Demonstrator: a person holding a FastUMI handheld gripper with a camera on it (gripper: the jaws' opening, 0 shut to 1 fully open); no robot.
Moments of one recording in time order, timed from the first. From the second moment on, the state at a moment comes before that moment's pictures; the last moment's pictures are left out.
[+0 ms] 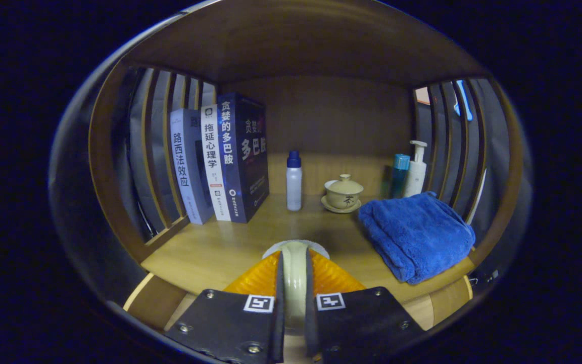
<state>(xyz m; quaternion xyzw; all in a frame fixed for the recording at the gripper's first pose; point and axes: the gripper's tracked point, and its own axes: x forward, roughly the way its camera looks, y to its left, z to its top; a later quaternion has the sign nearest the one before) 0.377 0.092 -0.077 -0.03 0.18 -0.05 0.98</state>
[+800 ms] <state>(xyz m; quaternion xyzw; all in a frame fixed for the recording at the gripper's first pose) 0.437 0.079 -0.078 -0.06 0.13 -0.10 0.98</state>
